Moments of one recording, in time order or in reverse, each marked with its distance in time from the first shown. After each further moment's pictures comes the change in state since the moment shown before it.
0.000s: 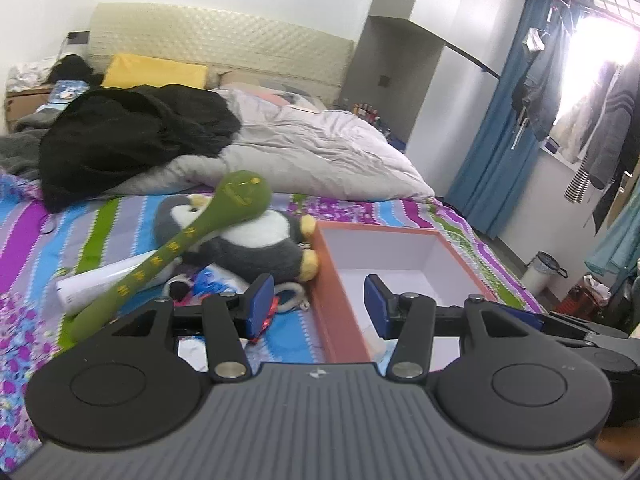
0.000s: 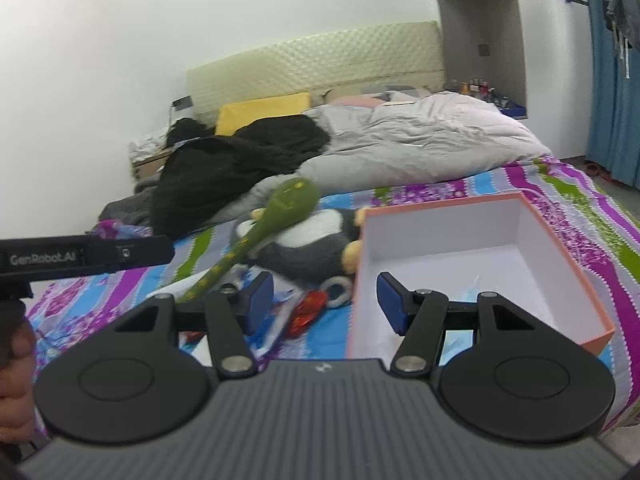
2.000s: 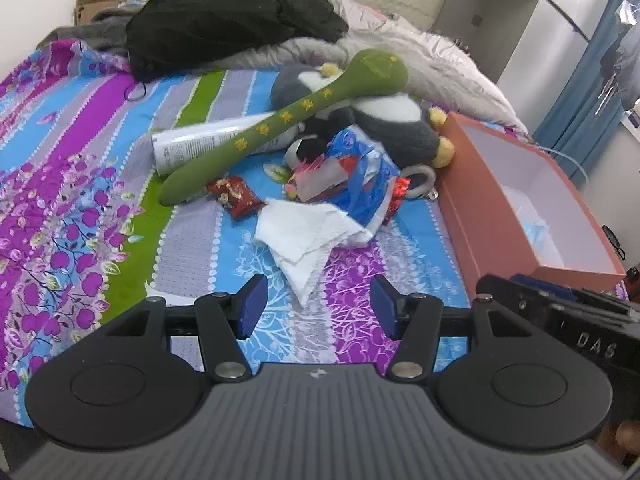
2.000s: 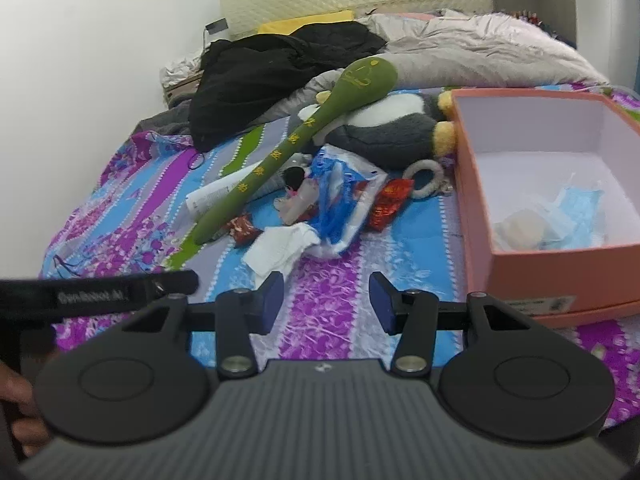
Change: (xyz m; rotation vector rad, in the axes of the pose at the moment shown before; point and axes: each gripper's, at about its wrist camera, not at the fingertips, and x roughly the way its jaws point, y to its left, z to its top) left arm 0.039 0.123 -0.108 -0.141 0.244 0.195; right arm 0.081 0.066 -0.086 0.001 0.220 0.113
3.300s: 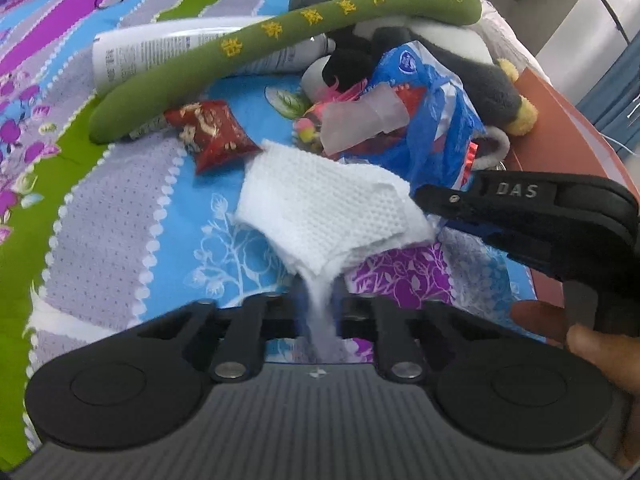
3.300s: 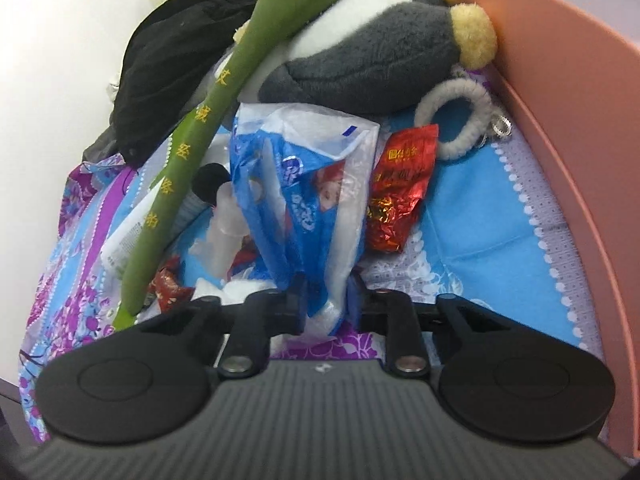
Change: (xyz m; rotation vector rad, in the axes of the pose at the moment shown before) left arm 0.164 0.020 0.003 -0.111 0.133 -0.005; right arm 0.179 -0.045 0.025 0.255 0.112 -0.008
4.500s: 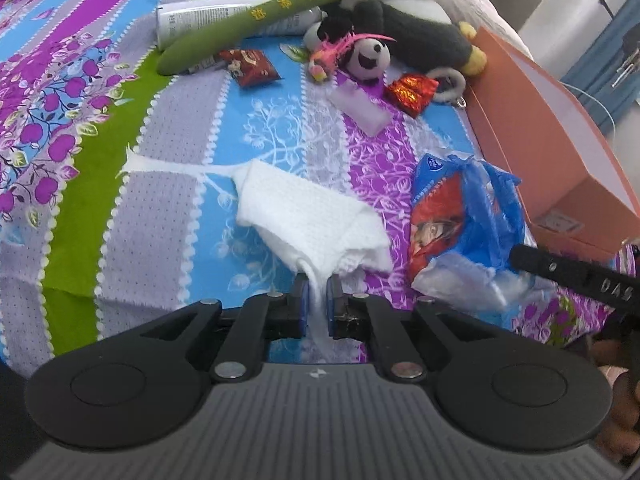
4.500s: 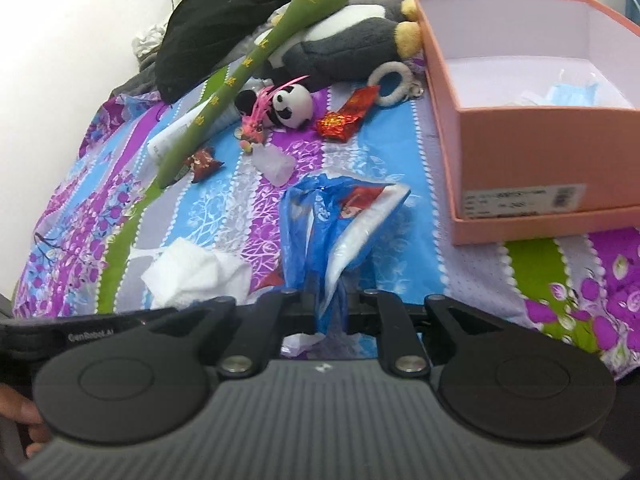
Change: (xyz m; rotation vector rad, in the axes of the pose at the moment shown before) left arm -0.104 0.008 -0.088 0.054 0.054 -0.003; right arm -0.148 -0.022 -0.085 -0.143 0.042 -0.051
